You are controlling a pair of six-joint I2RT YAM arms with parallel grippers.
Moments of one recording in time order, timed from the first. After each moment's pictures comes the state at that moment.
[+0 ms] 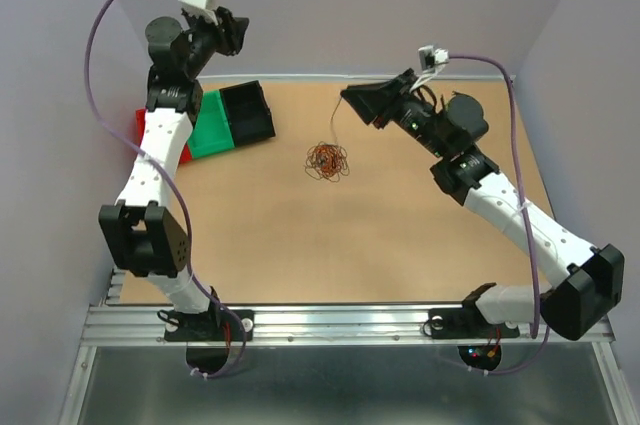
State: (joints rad) left arm -0.07 1.70 1.71 0.21 0.48 -0.11; right arm 0.57 1.30 1.24 0.46 -0.29 0.59
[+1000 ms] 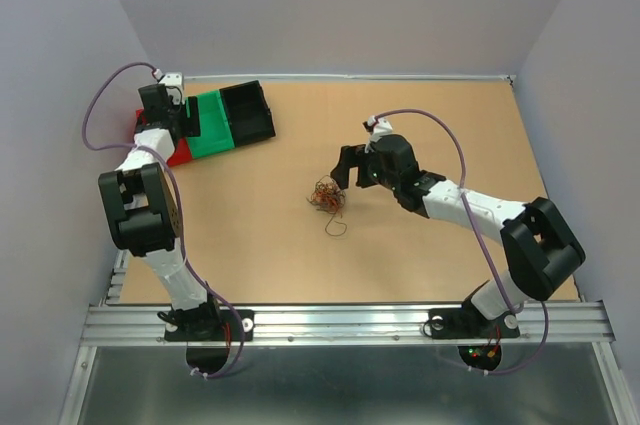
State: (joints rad) left arm 0.22 1.81 1.31 -0.10 0.02 0.16; right arm 0.64 1.53 0.91 0.17 0.01 0.40
